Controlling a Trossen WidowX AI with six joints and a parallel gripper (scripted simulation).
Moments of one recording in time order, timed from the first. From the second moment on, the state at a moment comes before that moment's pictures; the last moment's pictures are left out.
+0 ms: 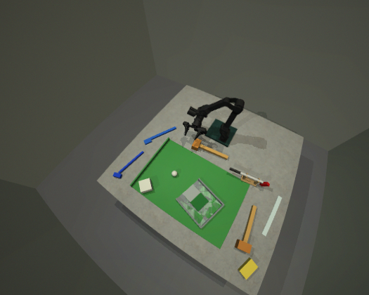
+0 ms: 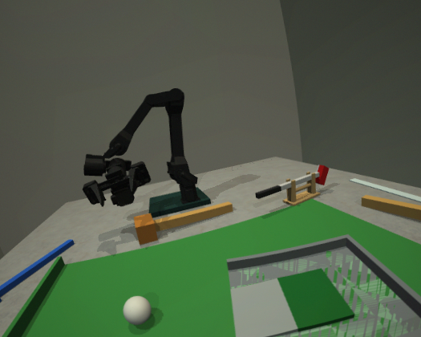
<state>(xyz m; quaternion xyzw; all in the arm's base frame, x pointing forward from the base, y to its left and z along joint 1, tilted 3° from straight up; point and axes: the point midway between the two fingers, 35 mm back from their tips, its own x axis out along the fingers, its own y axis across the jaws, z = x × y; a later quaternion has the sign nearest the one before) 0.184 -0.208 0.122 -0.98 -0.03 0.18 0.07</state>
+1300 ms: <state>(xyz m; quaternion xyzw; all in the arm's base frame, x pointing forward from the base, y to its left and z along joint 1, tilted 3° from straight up) 0.287 0.050 0.098 -0.20 -0.61 -0.18 -0.74</state>
